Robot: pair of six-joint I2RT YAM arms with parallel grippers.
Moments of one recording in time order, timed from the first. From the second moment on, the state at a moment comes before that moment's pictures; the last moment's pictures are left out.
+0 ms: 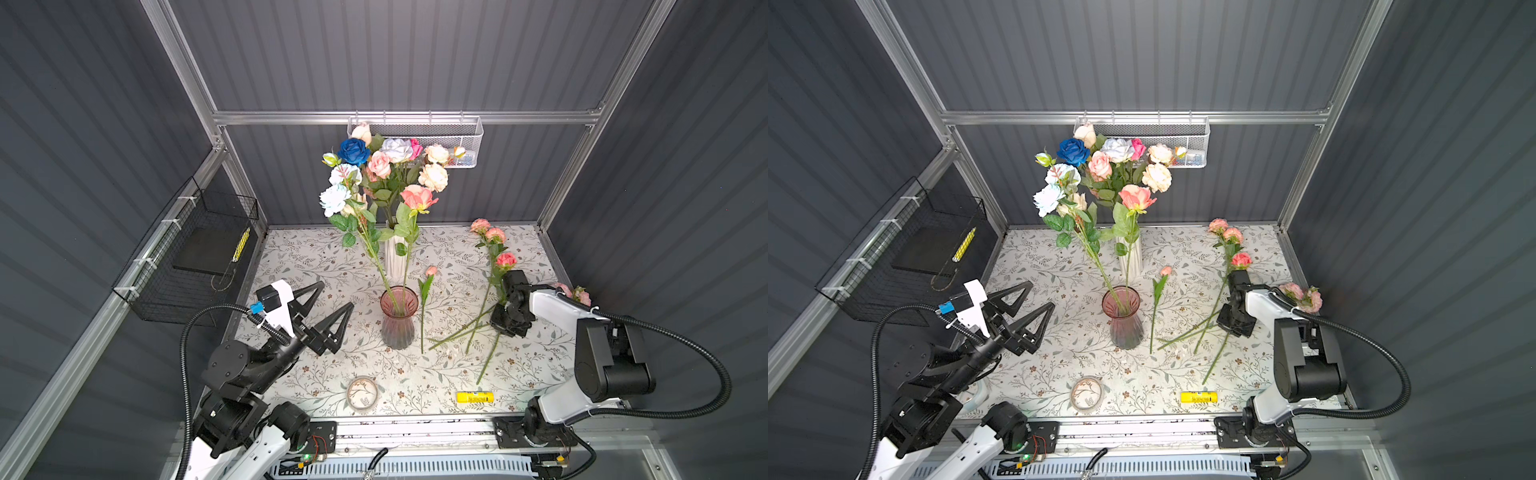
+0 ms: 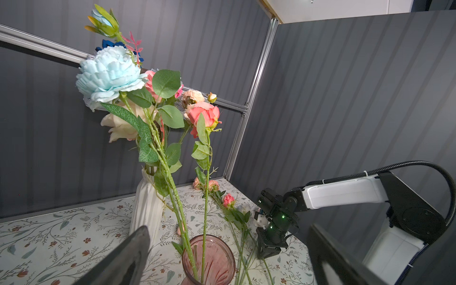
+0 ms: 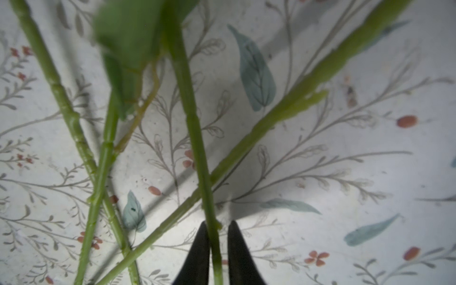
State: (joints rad) left arm -0.58 0.39 0.78 -0.19 0.19 -0.33; right arm 0.08 1.57 0.87 -0.72 -0.02 0.57
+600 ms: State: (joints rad) left arm -0.58 0.44 0.82 -0.21 0.20 -0.32; right arm 0.22 1.01 0.82 -0.48 0.10 0.55
